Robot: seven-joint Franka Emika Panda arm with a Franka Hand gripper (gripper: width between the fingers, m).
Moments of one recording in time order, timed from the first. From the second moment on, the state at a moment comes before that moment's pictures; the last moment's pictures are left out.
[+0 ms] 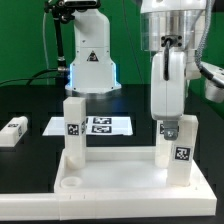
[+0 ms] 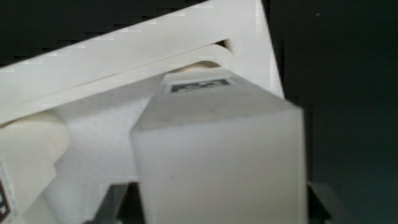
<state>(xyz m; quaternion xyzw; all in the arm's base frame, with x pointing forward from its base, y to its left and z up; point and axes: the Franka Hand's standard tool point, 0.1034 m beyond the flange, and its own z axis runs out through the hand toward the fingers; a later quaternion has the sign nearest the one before) 0.637 0.100 0.106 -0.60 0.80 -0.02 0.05</state>
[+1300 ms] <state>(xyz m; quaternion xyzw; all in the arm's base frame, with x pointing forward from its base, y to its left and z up) 0.637 0.110 0.103 -0.98 0.17 -0.05 -0.01</state>
